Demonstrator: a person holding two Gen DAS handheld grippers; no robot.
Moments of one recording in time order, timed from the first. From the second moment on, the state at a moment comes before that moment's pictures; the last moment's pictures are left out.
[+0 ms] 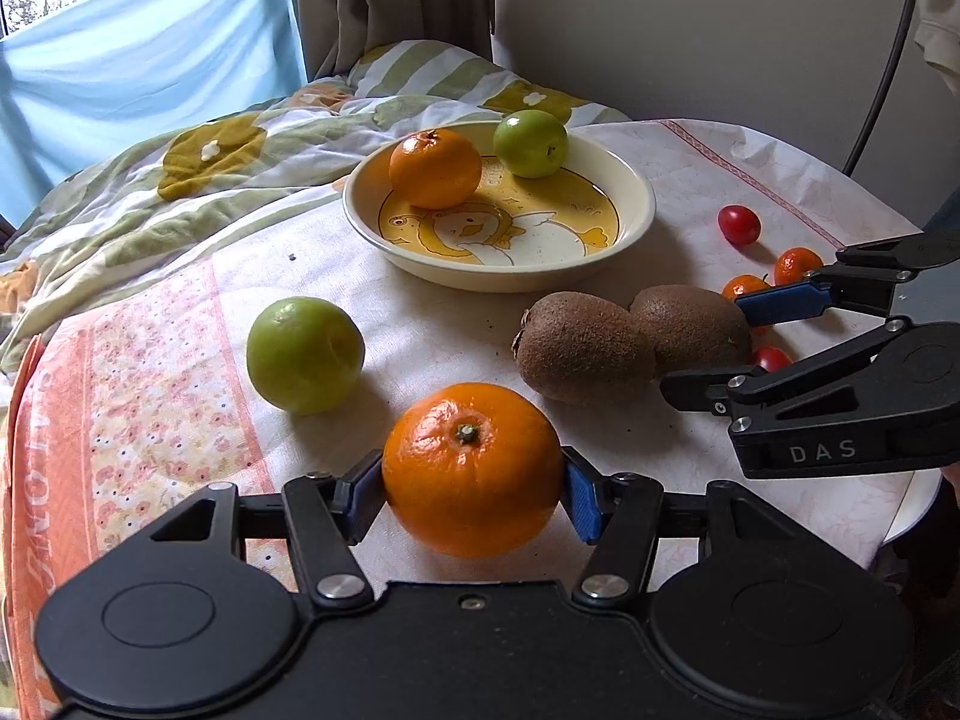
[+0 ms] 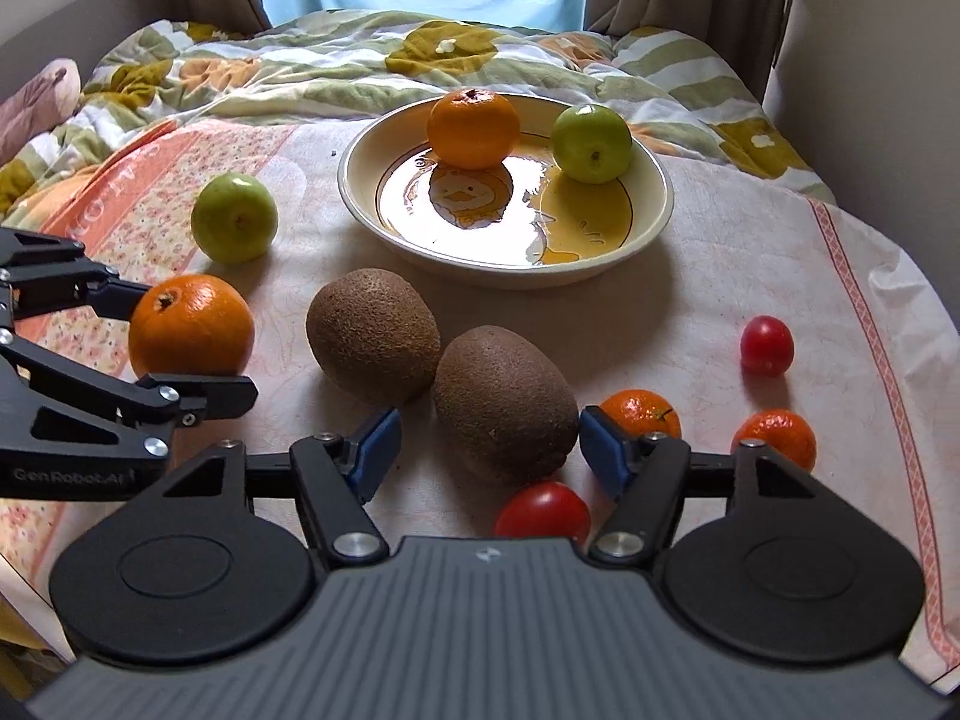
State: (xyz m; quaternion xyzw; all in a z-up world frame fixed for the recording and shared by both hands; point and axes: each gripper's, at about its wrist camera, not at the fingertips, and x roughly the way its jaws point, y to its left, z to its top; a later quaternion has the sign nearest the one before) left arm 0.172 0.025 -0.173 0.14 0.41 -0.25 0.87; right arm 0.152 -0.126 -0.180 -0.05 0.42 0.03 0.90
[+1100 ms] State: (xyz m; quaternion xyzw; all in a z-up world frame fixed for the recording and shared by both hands) left arm 0.158 0.006 -0.132 0.12 0.39 -0.20 0.89; right arm 0.161 -0.139 -0.162 -0.11 0.41 0.11 0.90
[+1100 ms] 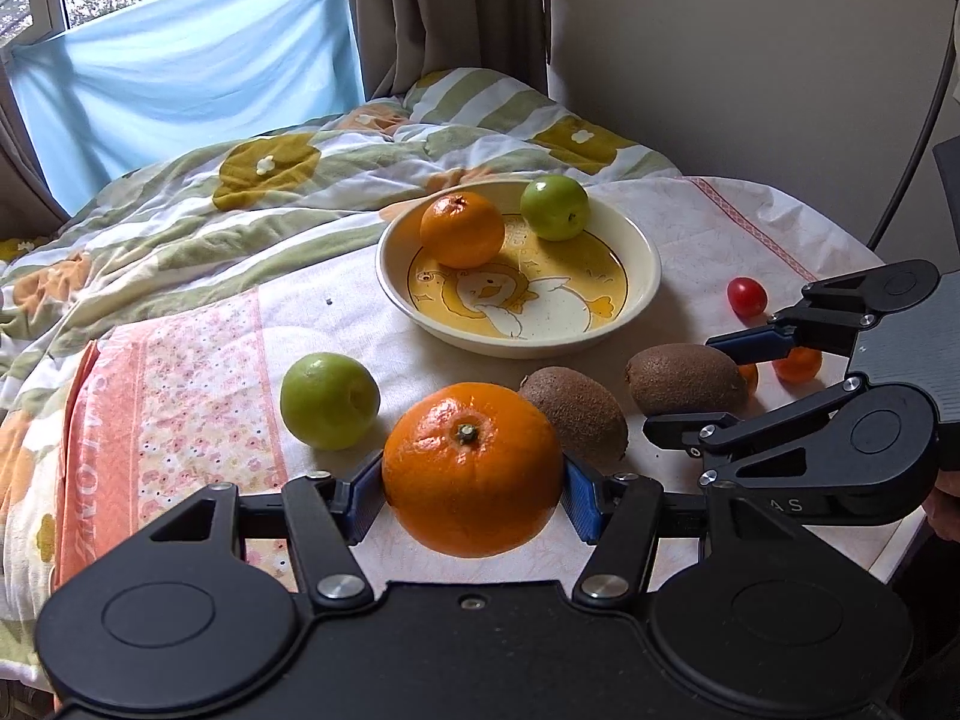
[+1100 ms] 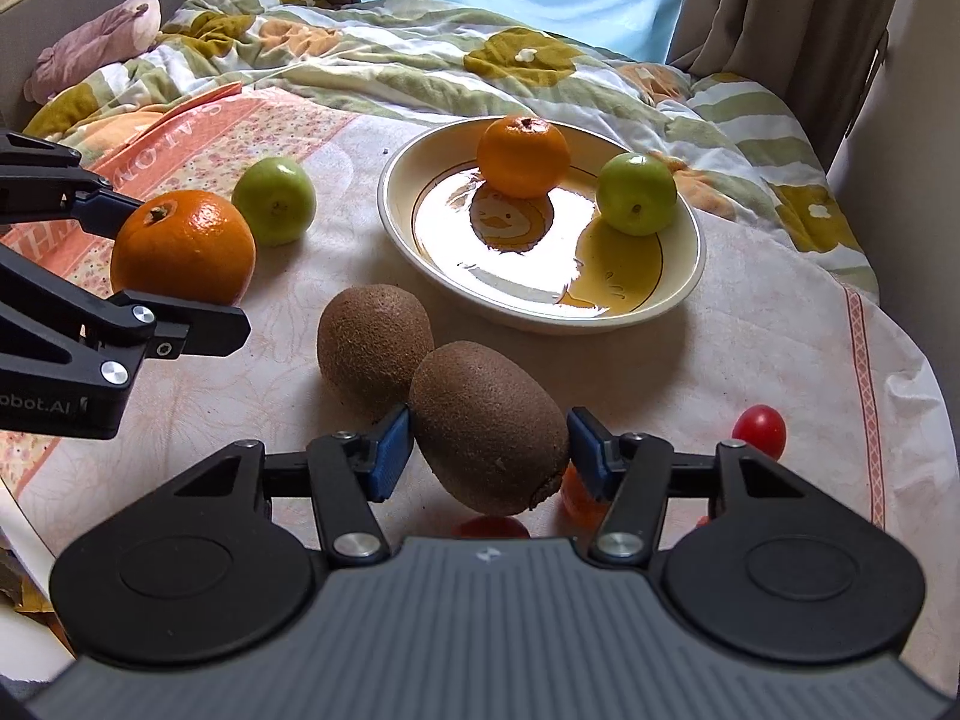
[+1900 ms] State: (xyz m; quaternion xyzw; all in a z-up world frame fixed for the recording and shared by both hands) left arm 0.190 -0.048 -0.058 0.08 0.34 -0.10 0.93; right arm 0.216 -0.216 -0.068 -0.05 0.37 0.19 0.91
